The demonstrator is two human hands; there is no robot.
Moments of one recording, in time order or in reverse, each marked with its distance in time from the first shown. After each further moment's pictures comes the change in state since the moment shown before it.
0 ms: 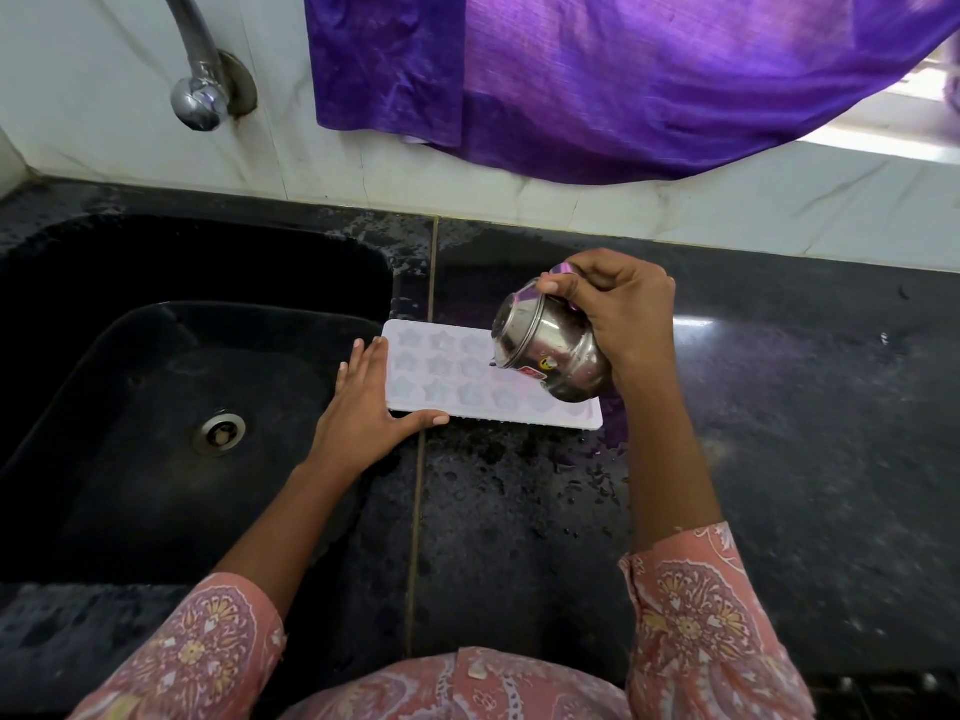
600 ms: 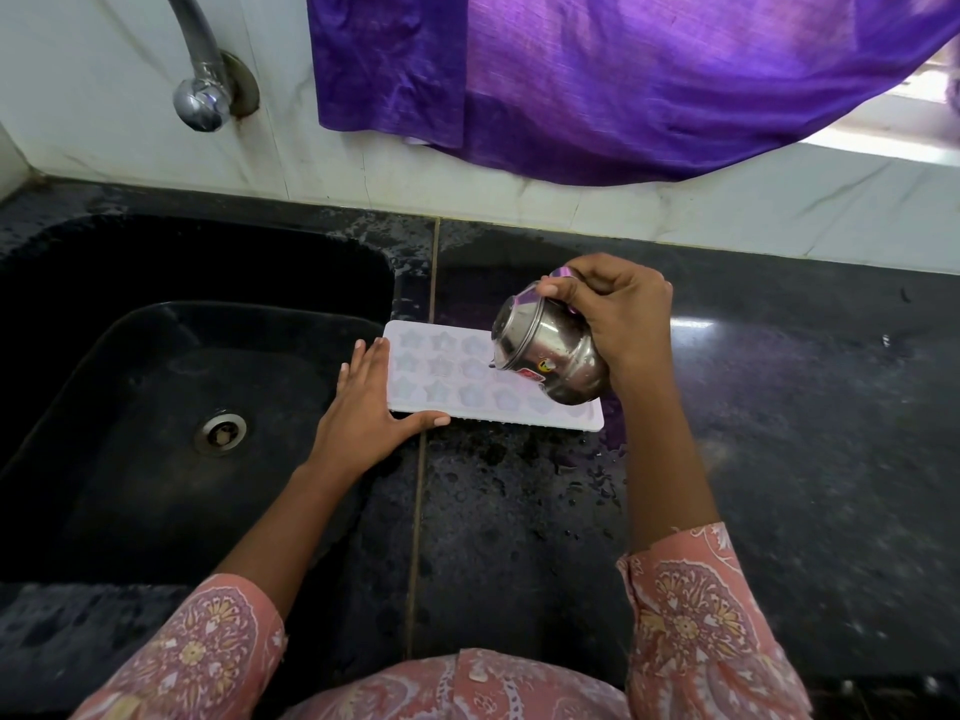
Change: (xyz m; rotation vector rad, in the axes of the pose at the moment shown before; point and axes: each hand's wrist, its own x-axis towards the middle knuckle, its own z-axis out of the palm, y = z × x) left_hand -0.001 0.002 -0.001 0.001 -0.006 -0.008; right_hand 0.001 0.005 0.001 0.036 -0.013 0.007
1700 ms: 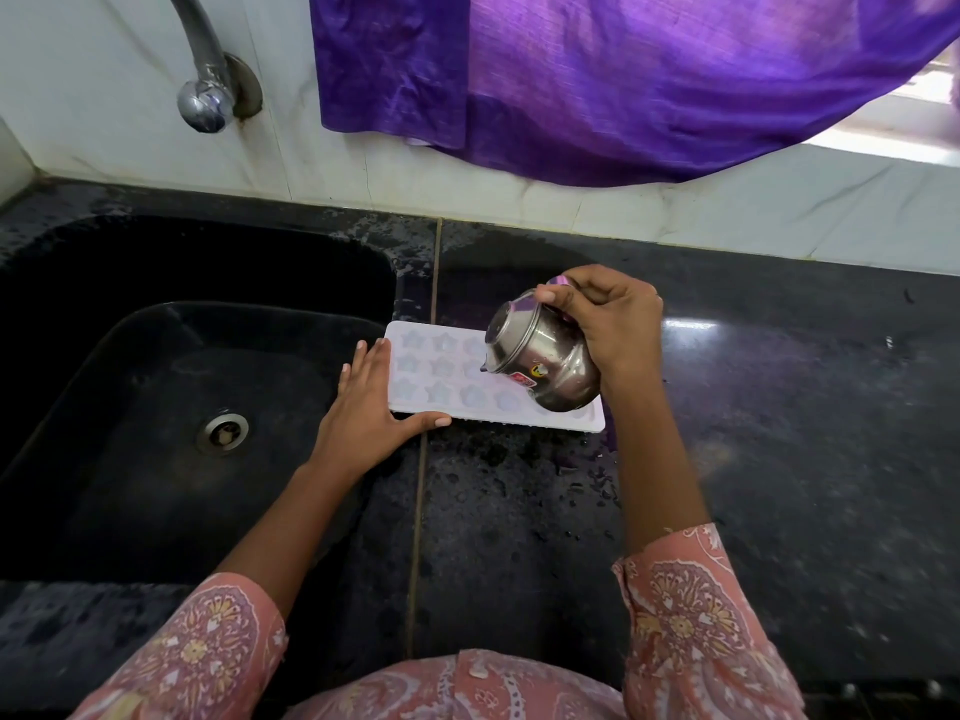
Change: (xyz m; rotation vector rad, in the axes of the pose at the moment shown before) left_hand -0.001 0.000 0.000 0.001 -0.007 0.007; right_hand -0.002 0.011 0.007 0.057 0.024 0.063
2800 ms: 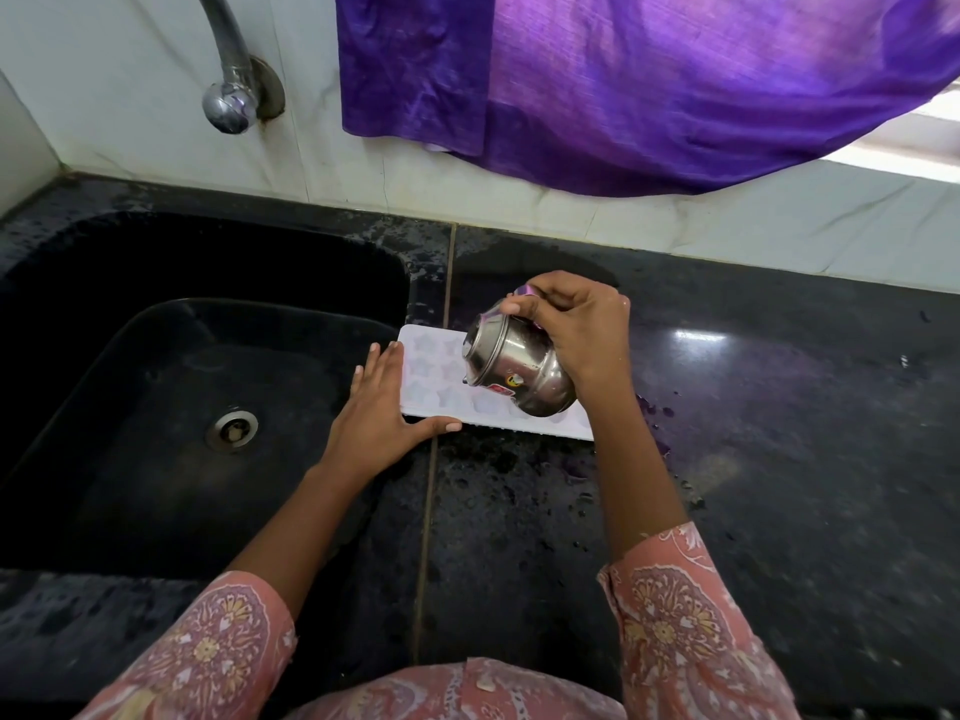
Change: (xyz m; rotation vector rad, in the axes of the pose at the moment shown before) left_hand -0.001 0.002 -0.003 -0.005 -0.002 -0.013; right_hand -0.005 -0.017 0.031 -0.099 -0.088 -0.025
